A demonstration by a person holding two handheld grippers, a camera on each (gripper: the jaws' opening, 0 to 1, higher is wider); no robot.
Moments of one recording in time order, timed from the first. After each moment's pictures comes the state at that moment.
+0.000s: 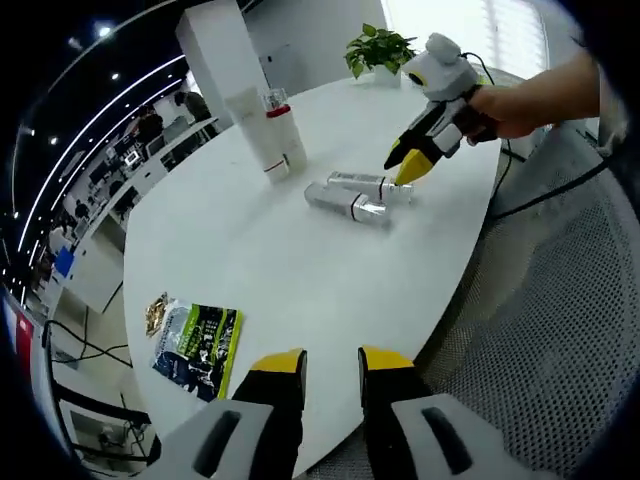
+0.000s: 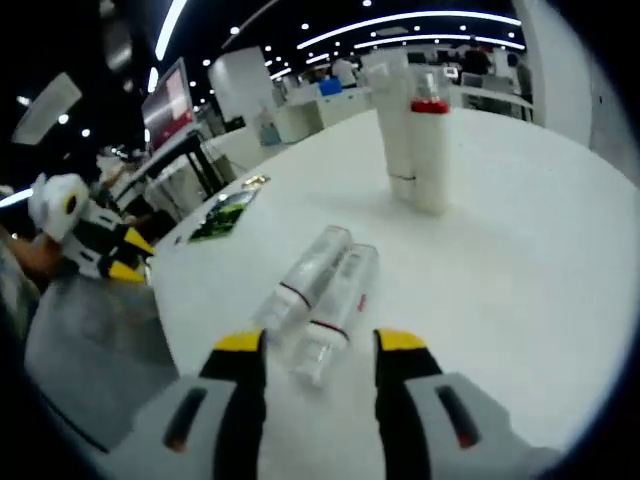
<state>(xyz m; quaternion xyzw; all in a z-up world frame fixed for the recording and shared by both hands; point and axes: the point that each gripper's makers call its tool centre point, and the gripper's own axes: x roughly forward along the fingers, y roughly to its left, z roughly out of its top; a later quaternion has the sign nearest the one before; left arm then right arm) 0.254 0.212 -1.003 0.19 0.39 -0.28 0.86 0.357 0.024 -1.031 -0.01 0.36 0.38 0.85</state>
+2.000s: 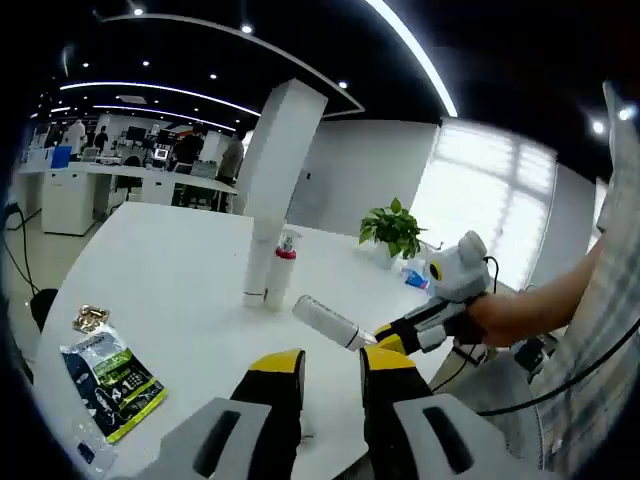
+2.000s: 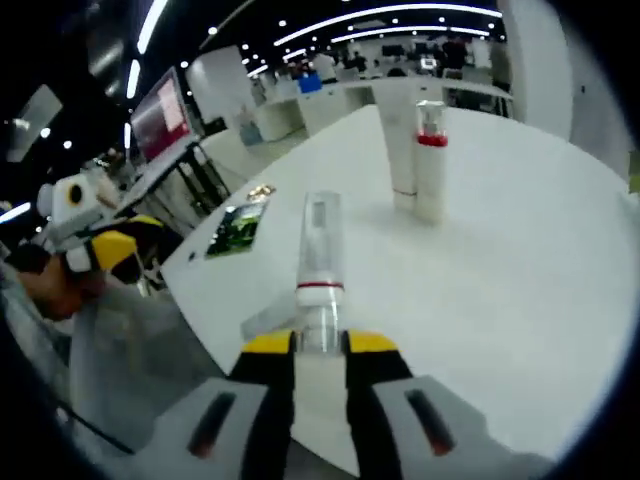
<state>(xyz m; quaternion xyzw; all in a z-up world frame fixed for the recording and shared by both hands) 0.293 0.170 -0.889 -0.22 0.17 -0.37 0.89 0.321 0.049 -0.965 0.00 0.36 0.37 0.85</state>
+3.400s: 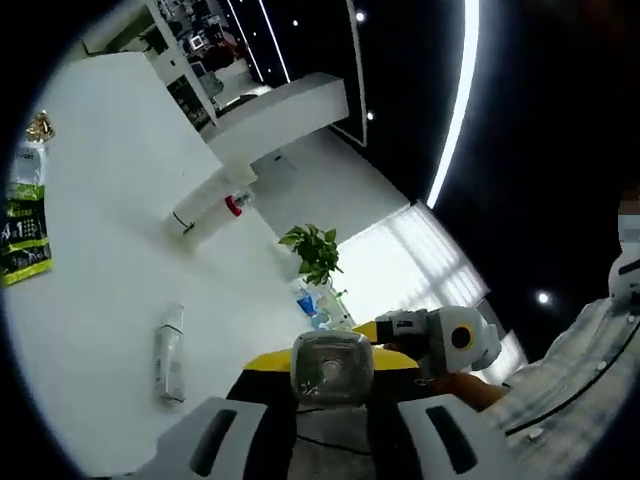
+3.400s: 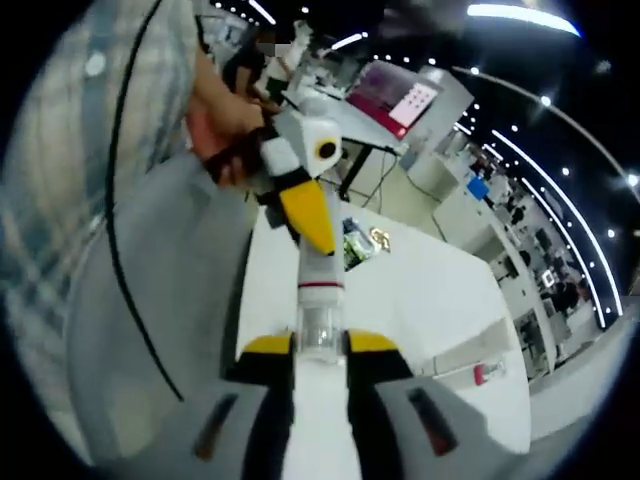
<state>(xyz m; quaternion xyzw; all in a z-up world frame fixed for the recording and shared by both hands) 0.258 0.134 -0.893 -0.46 0.27 -0.47 0.70 0.252 0.104 -0.902 -0.39 0.15 0.58 0.70</state>
